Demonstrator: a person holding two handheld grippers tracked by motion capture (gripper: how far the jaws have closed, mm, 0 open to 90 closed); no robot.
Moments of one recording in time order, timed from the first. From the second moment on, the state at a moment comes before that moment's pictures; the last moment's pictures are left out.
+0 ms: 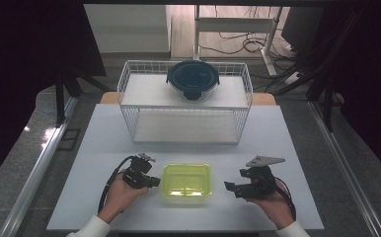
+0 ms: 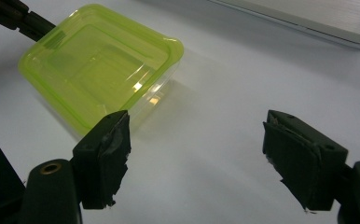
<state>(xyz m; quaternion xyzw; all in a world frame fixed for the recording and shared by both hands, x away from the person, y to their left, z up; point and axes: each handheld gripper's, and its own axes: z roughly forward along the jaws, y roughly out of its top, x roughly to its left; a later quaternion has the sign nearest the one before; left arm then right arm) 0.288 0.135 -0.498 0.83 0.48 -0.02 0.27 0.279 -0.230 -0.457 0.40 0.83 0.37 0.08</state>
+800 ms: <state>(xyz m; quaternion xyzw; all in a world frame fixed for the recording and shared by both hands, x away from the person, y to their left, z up) 0.267 0.175 -0.479 0.77 0.51 0.02 0.37 0.279 -0.223 -0.460 0.40 0.82 0.42 0.02</state>
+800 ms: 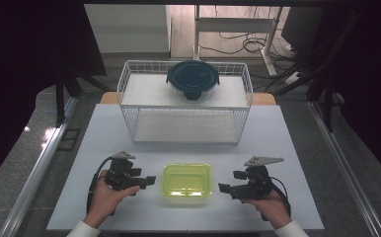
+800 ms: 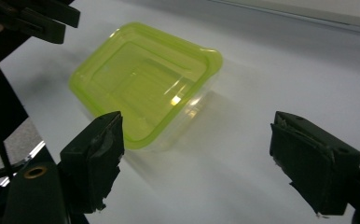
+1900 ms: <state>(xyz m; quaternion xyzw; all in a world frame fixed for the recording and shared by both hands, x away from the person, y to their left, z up) 0.275 0.169 -0.486 0.74 0.53 -0.04 0.42 0.295 -0.183 -0.469 0.45 0.80 0.40 -0.01</state>
